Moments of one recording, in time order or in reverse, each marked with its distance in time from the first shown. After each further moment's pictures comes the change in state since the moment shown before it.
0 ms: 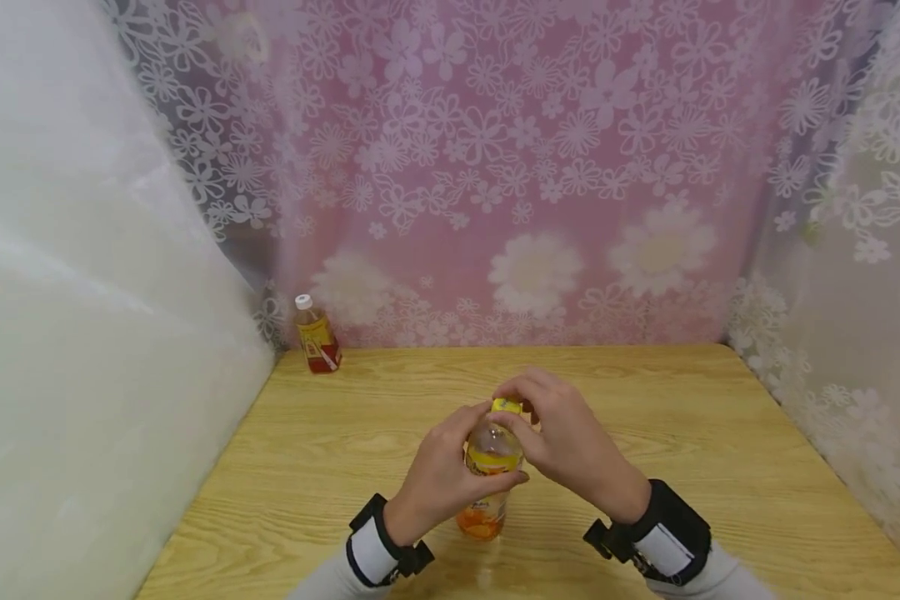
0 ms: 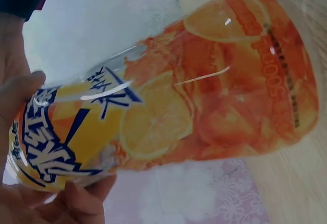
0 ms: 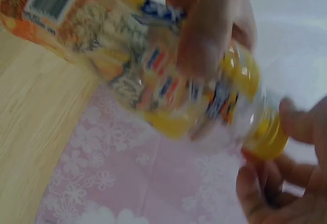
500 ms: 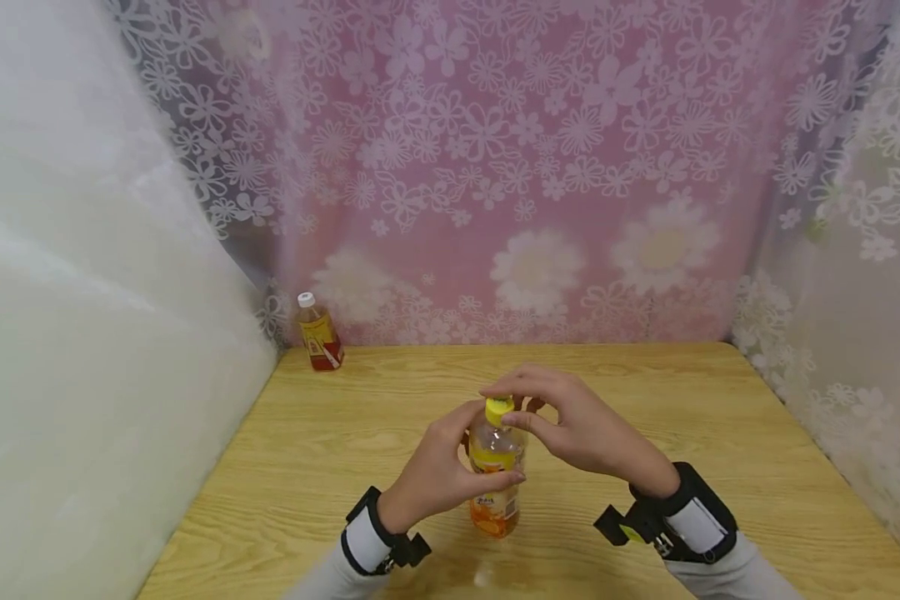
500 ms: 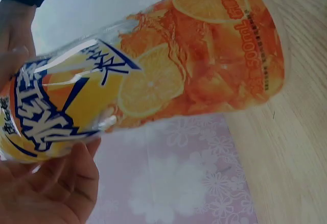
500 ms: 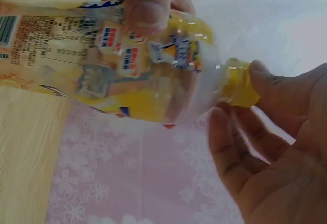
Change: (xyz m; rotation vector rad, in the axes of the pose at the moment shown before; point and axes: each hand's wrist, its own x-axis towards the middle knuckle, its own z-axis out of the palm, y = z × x) left_hand 0.003 -0.006 -0.008 -0.209 -0.111 0.055; right_hand 0.009 0.012 -0.022 0.257 -0.223 -0.052
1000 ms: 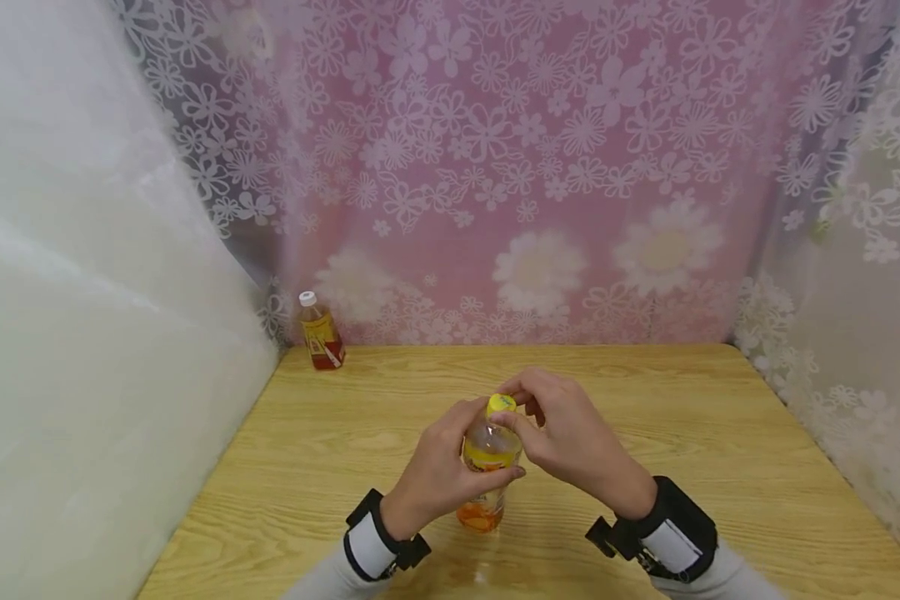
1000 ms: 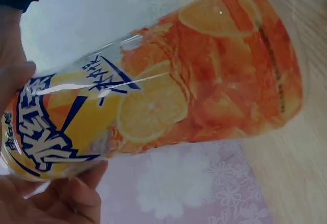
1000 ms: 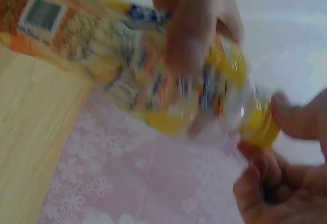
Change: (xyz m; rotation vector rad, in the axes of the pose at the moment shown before) left_hand -0.003 0.001 0.000 0.120 0.086 -0.011; right_hand -0.001 -0.008 0.022 -0.191 0.177 0.075
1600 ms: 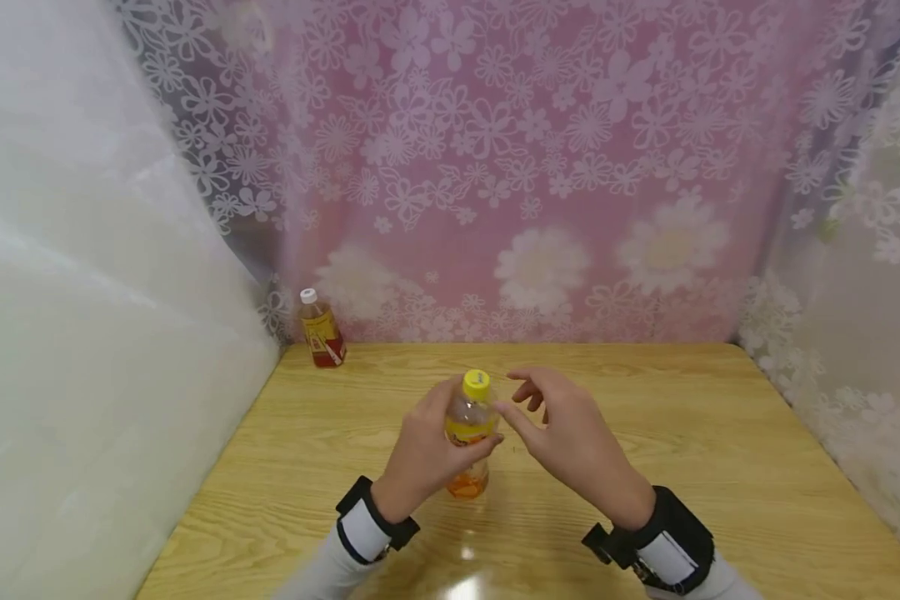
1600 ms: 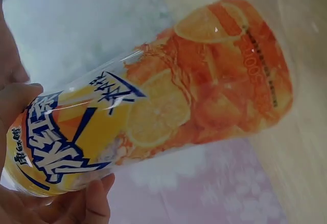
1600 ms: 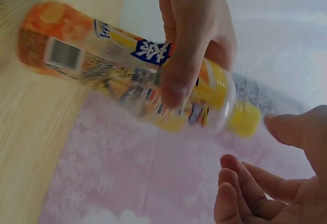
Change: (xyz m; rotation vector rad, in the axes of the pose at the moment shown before) left_hand 0.011 -0.023 -0.012 0.230 0.154 -0.059; right_hand 0.000 -0.001 0.008 -0.084 0.028 0.216
